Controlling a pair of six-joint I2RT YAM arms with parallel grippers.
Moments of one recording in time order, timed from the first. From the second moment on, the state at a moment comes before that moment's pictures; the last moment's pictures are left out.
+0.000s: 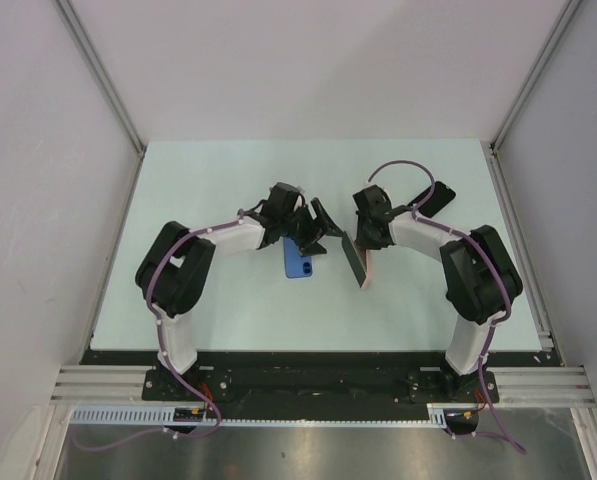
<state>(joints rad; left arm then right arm) -0.58 1.90 1.17 -0.02 0.45 -1.10 0.49 1.85 1.15 -0.38 0.15 0.50</state>
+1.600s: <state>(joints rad) -0.48 1.48 1.00 -0.11 0.38 -0.89 -0.28 1.30 0.89 -0.50 0.08 0.51</state>
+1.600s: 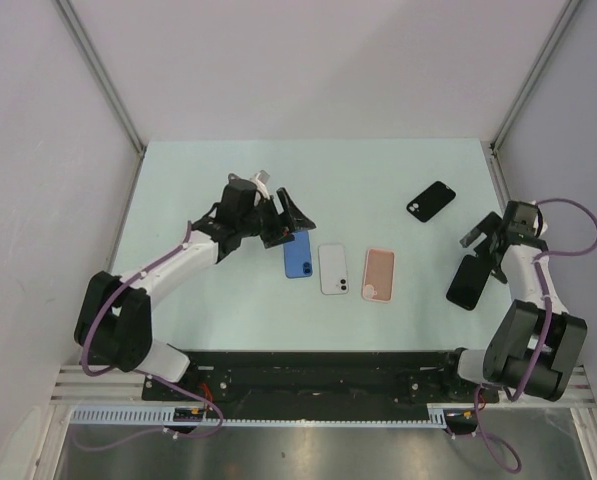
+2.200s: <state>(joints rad) -0.49 1.49 0.97 -0.15 0.45 -0.81 -0.25 1.51 0.83 -0.53 0.14 0.44</state>
